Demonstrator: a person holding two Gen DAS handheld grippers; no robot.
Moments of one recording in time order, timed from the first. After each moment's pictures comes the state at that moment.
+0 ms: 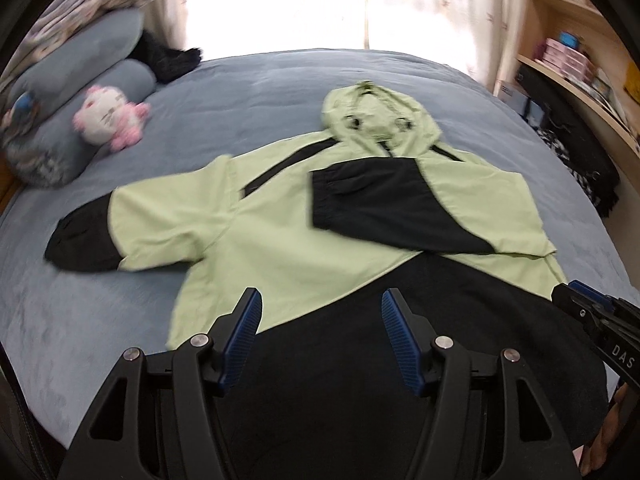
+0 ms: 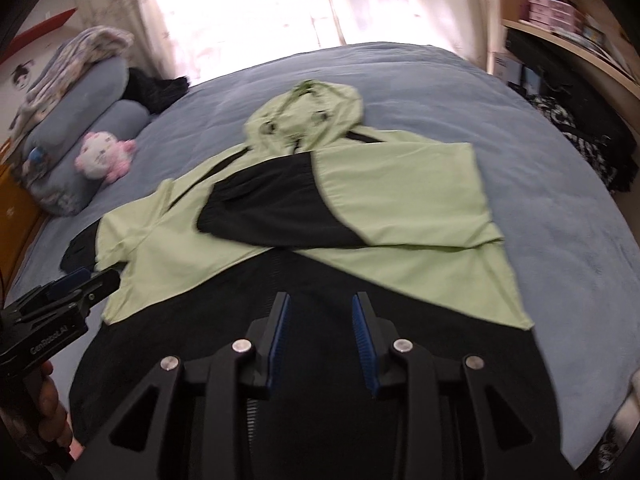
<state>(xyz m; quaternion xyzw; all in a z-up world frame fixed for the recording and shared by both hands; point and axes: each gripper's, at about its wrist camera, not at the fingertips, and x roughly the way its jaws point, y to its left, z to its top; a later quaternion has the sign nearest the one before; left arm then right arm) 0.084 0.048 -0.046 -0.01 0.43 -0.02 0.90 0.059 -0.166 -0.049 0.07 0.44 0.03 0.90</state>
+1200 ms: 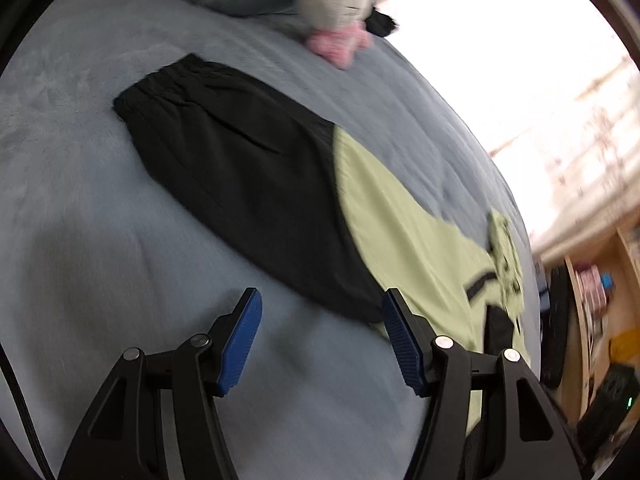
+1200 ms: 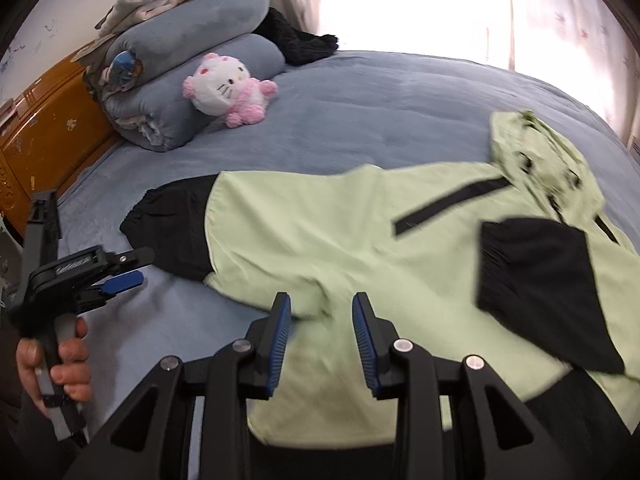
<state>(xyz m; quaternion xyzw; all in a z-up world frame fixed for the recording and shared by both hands) 0.150 0.439 -0.171 -0.38 0.42 0.04 0.83 0.181 0.137 -0.080 -0.02 0.43 0.21 0.88</state>
